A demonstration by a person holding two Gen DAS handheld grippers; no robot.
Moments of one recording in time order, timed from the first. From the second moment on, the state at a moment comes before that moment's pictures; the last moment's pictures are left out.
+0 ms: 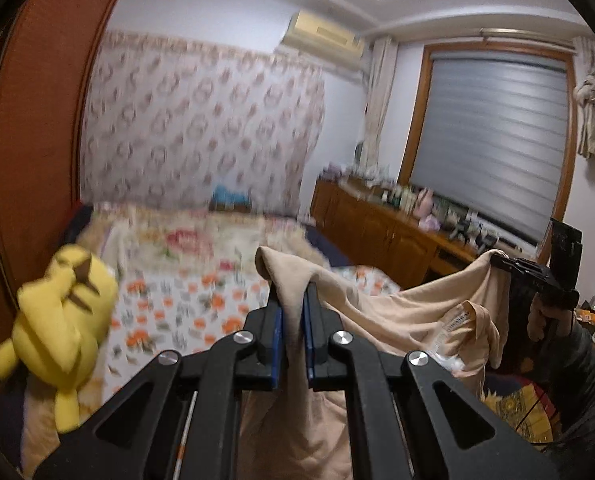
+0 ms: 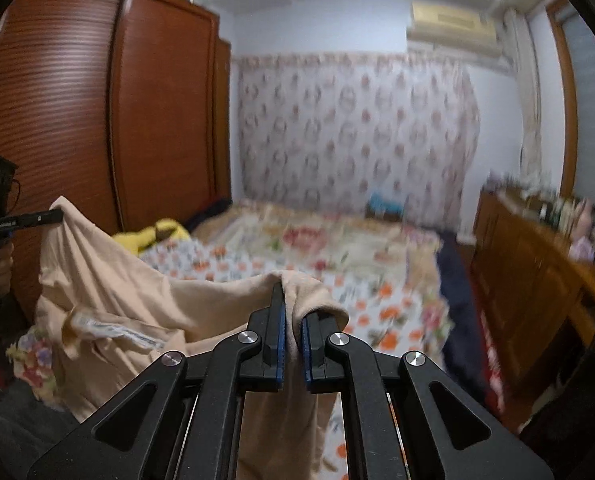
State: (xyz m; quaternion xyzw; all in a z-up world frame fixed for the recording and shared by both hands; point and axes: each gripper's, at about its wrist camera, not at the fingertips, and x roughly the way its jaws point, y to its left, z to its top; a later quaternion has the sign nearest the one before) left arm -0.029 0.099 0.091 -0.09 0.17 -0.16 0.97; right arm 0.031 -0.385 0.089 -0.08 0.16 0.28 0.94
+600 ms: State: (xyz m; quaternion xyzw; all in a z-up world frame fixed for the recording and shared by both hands) left arm -0.042 0.139 0.252 -0.06 0.01 -0.13 0.99; right arm -0.028 -0.398 0.281 -0.11 -0.03 0.27 0.96
